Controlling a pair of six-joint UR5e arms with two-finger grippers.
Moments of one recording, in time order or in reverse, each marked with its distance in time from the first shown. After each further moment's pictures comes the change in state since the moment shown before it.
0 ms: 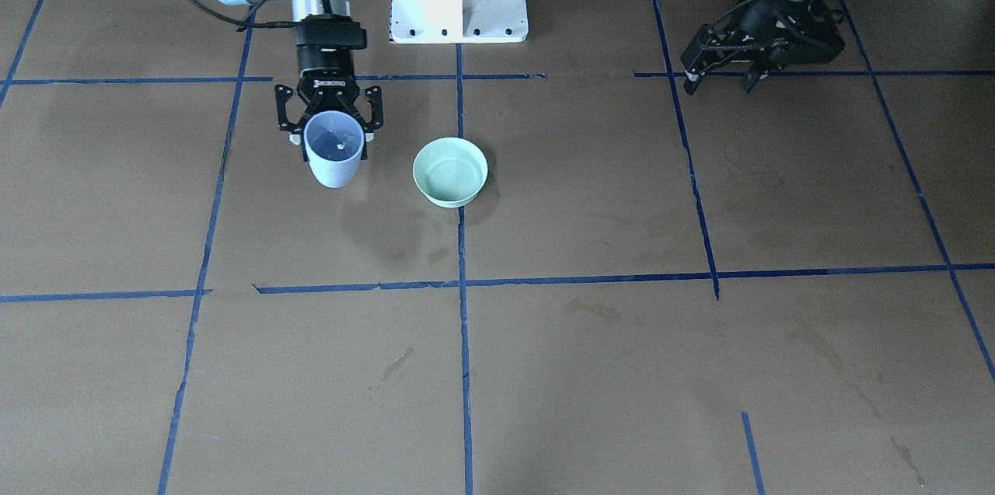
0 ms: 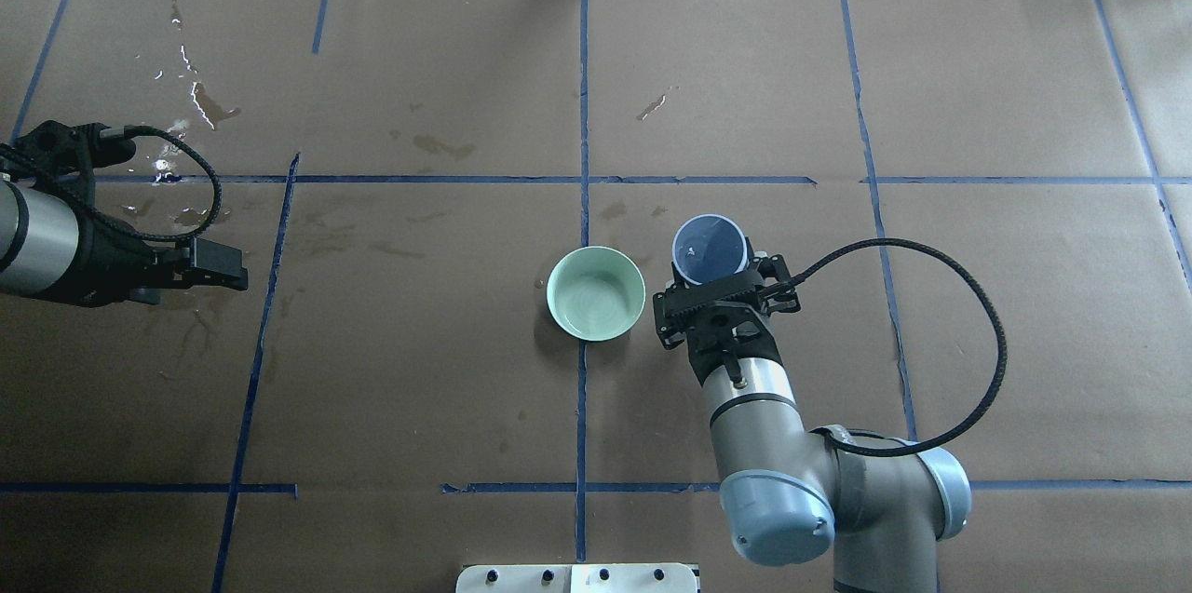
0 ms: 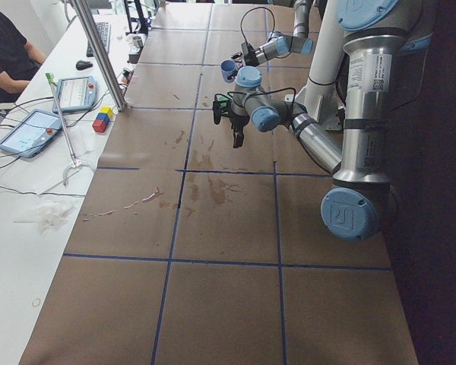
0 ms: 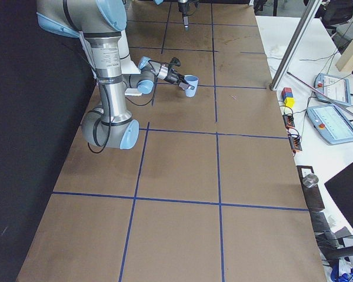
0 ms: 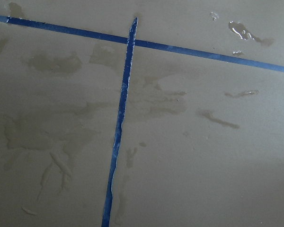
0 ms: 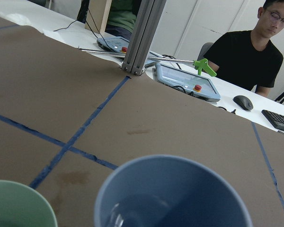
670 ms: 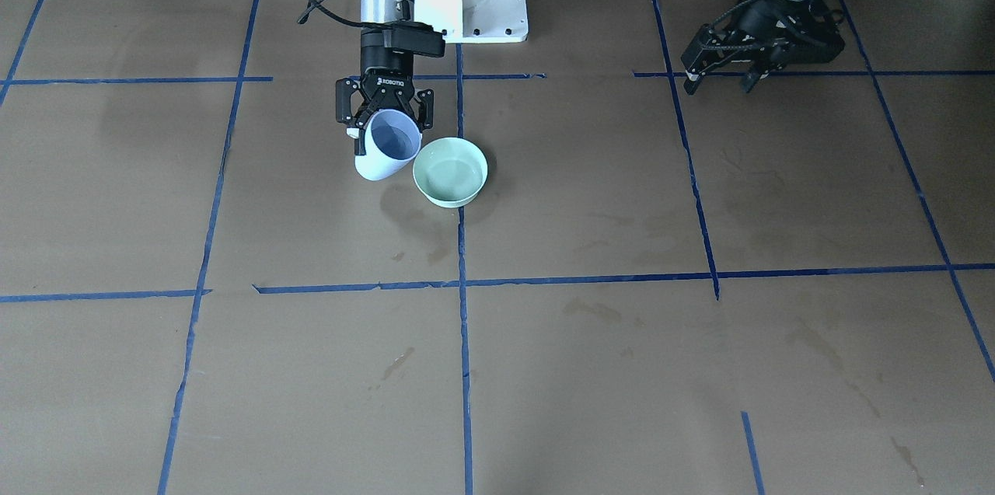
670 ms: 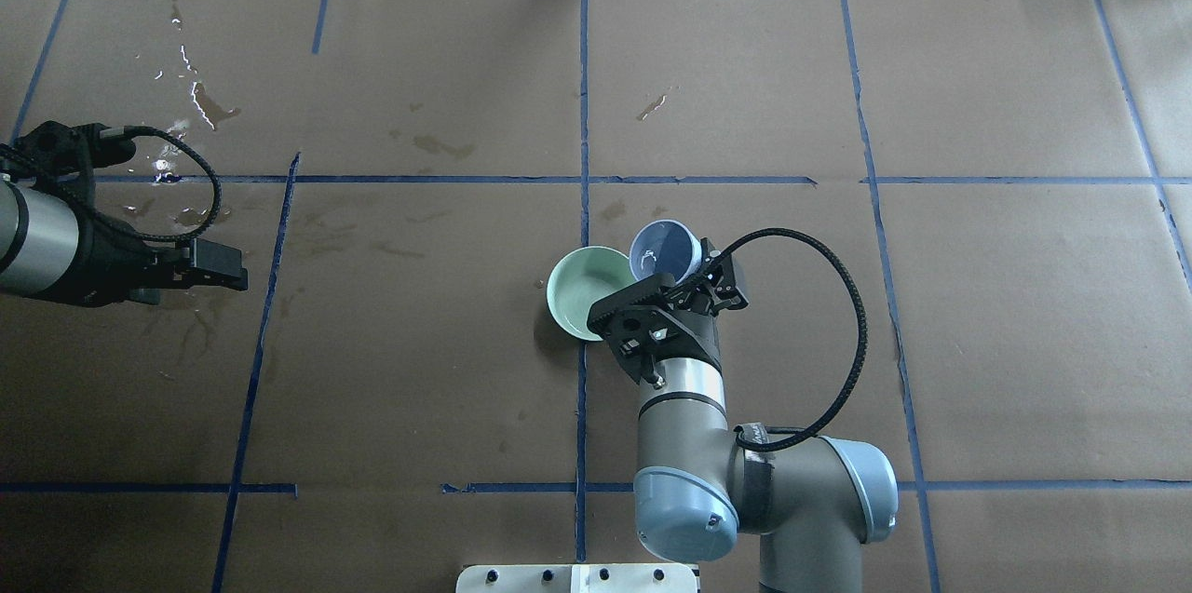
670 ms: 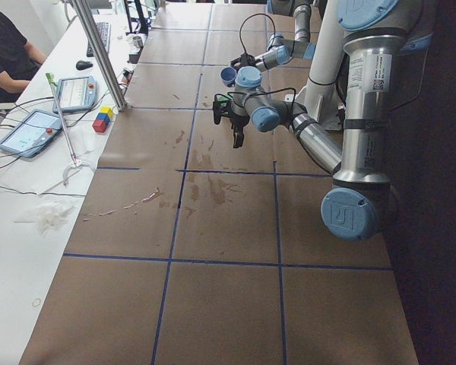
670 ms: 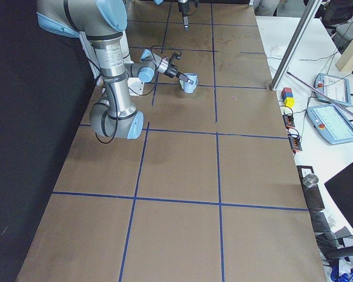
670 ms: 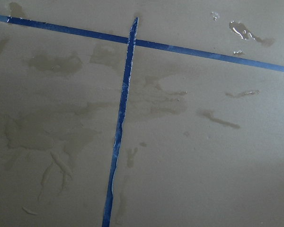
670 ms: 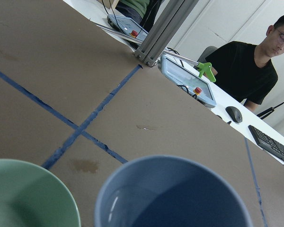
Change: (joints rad) left arm 0.000 0.000 0.000 0.000 0.000 0.000; right arm -0.002 0.136 -0.044 -0.284 -0.008 -0.079
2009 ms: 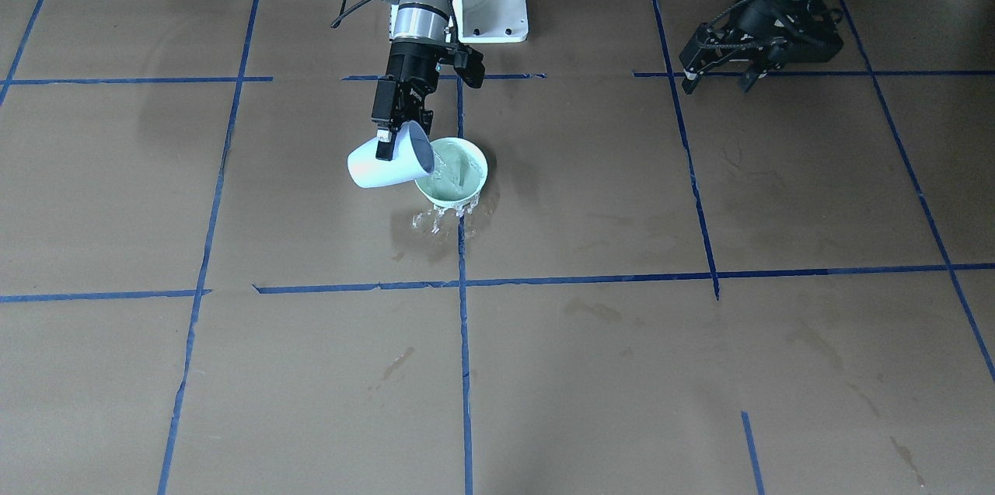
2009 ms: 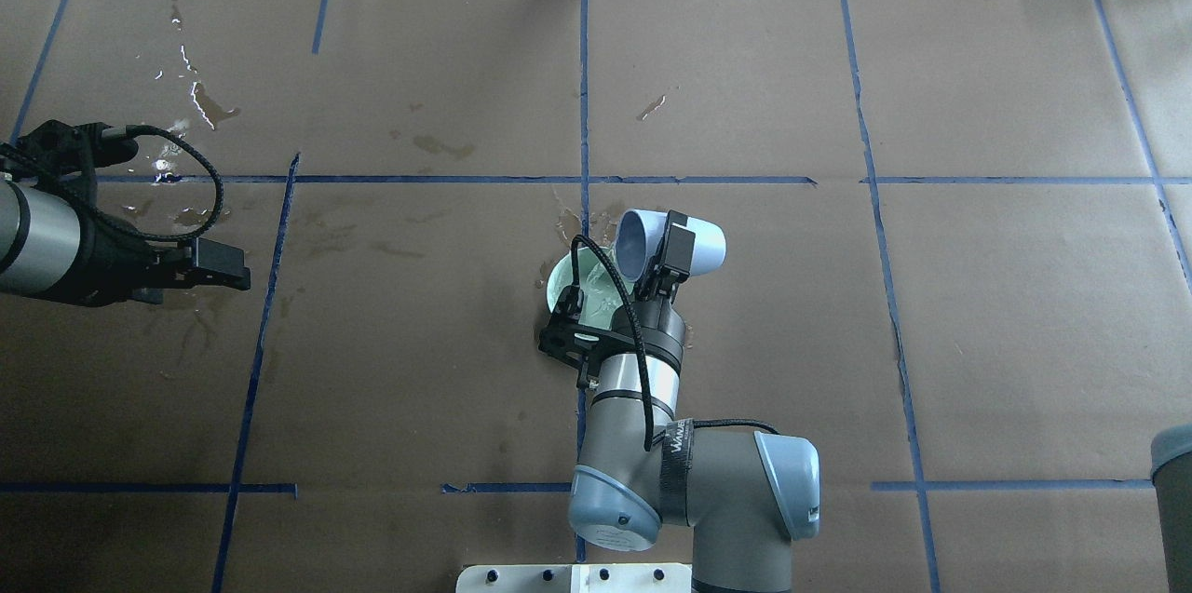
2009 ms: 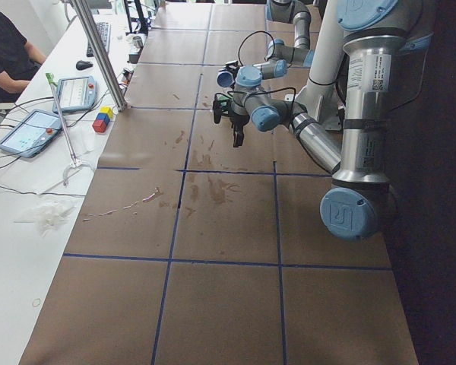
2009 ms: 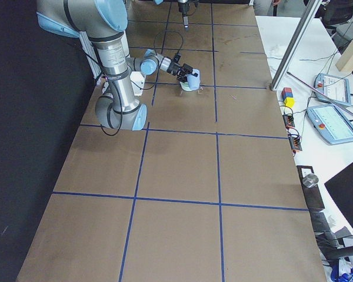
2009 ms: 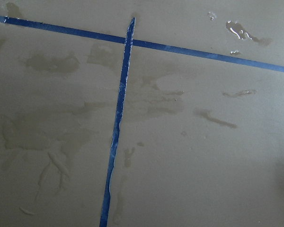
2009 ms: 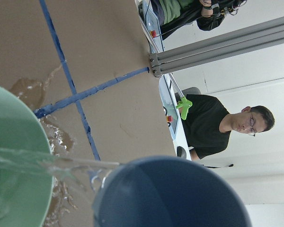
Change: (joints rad) left arm 0.001 -0.004 -0.003 0.000 0.000 0.000; right arm -0.003 0.114 -0.105 -0.270 -0.156 -0.394
